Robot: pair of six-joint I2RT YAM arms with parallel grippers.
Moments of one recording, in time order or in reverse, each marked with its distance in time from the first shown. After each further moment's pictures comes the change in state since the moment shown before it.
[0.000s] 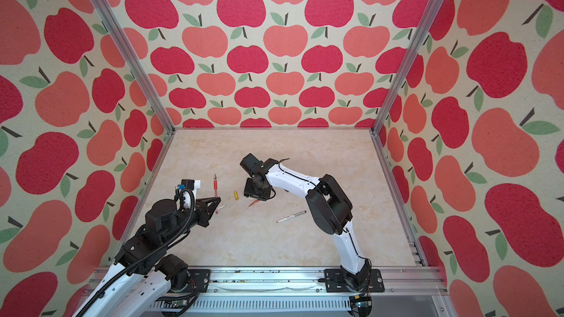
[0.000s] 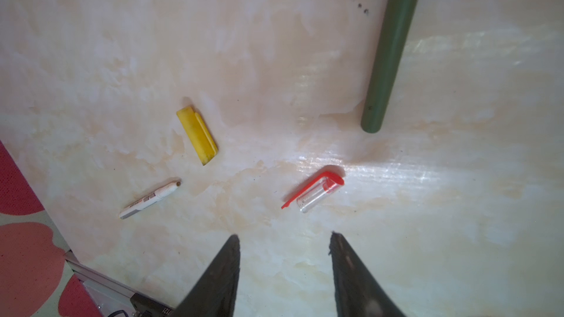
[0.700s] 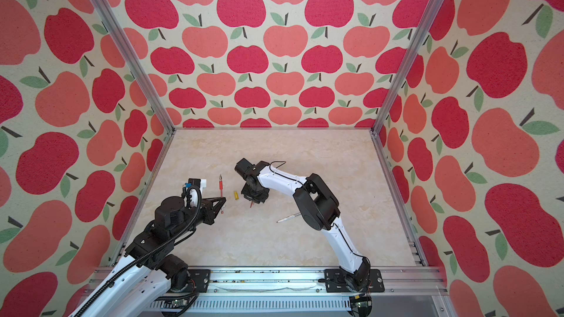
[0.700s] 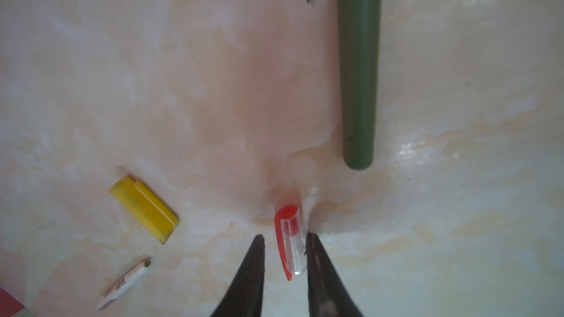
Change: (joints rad) left arm 0.001 0.078 -0.052 0.108 0.045 -0.046; right arm 0.023 0.154 0.134 -0.067 0.074 0.179
